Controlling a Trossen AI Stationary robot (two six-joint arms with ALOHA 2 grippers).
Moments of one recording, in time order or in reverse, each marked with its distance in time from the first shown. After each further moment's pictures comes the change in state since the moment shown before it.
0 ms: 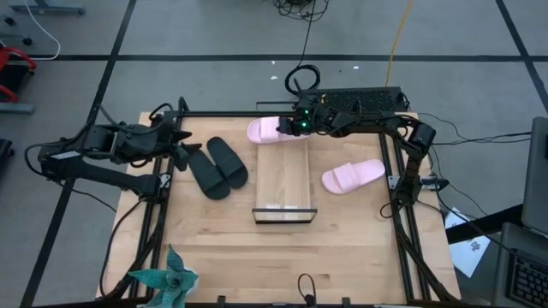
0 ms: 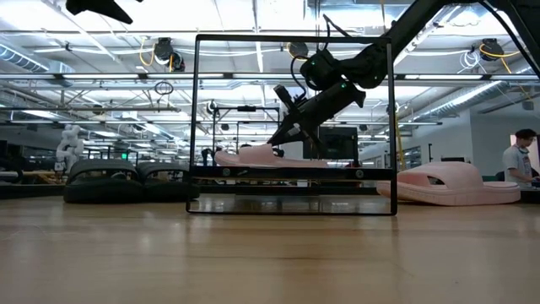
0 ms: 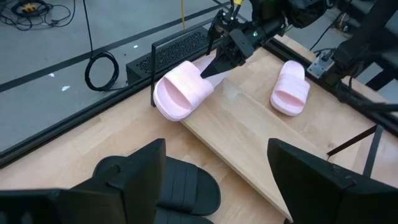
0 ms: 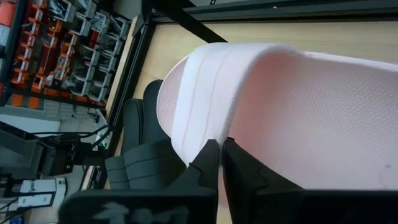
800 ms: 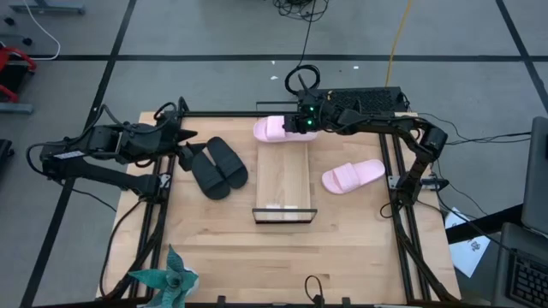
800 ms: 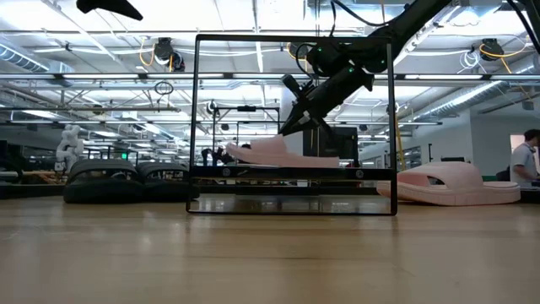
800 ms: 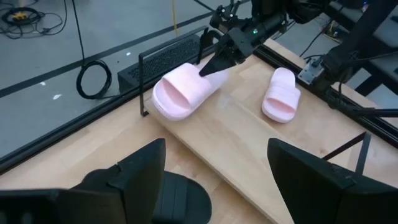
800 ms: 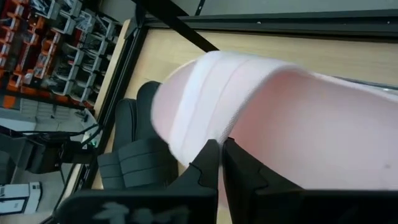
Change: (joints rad) left arm 0.000 0.019 0.000 0.079 0.007 0.026; right arm -0.002 -0.109 0.000 -0.147 0.056 -0.054
